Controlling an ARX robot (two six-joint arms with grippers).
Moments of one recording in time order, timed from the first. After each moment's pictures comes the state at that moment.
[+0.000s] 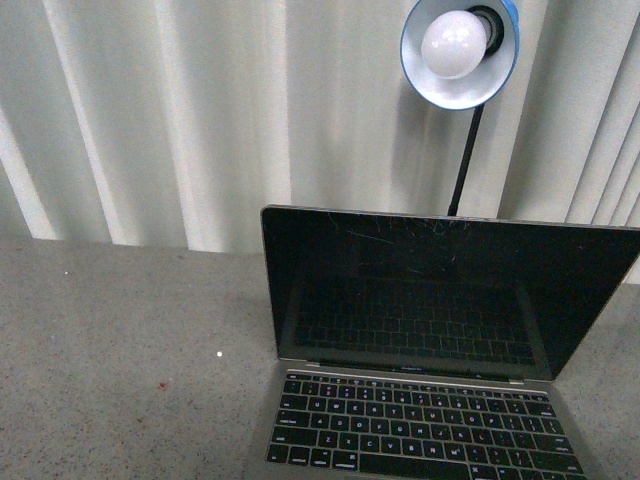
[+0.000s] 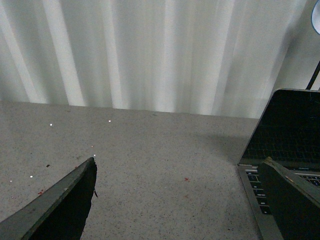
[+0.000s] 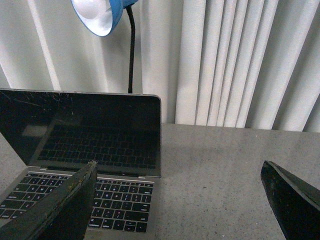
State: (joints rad) left arm 0.00 0.00 0.03 0.00 0.00 0.00; right arm 0.00 0.00 0.01 0.00 0.00 -0.01
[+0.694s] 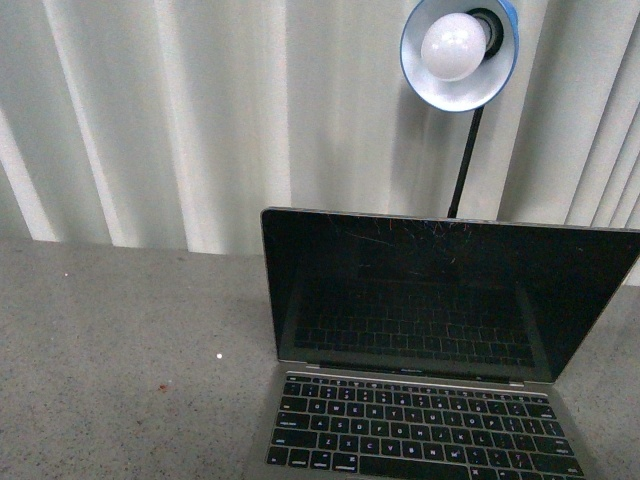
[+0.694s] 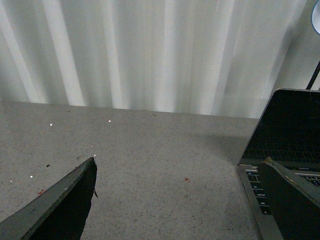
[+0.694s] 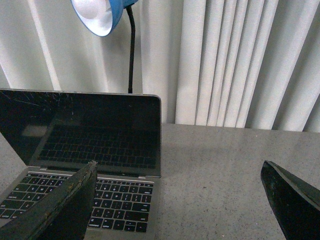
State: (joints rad) left arm 0.00 0.00 0.03 0.00 0.00 0.00; right arm 0.00 0.00 0.01 0.00 0.00 -0.01
